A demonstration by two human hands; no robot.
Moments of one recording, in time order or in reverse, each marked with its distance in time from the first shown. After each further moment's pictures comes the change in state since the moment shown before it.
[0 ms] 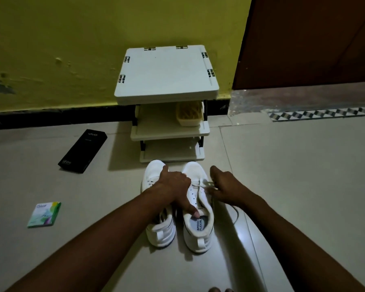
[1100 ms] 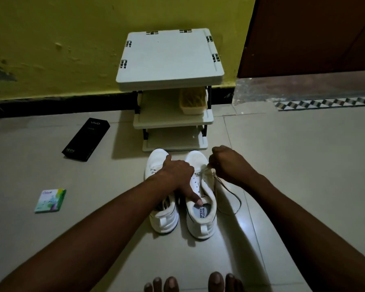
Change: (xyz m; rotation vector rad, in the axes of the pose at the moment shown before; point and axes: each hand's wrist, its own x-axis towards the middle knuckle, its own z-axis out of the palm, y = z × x) left_hand -0.001 0.001 -0.001 -0.040 0.006 -0.008; right_hand 0.013 -0.018 -0.023 -0.461 0.096 -0.205
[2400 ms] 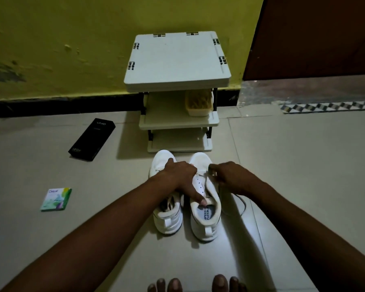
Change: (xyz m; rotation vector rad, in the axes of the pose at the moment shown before) left_hand 0.003 -0.011 0.008 -0.115 0.011 0.001; right_hand -0.012 0.006 0.023 0.197 -0.257 0.065
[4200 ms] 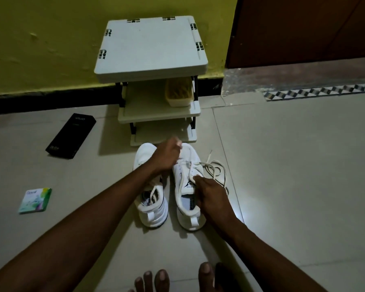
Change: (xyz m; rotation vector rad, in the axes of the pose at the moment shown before) left_hand 0.029 0.000 0.000 -1.007 0.461 -0.093; right_hand -0.059 -0.059 0.066 0.258 0.389 0.203
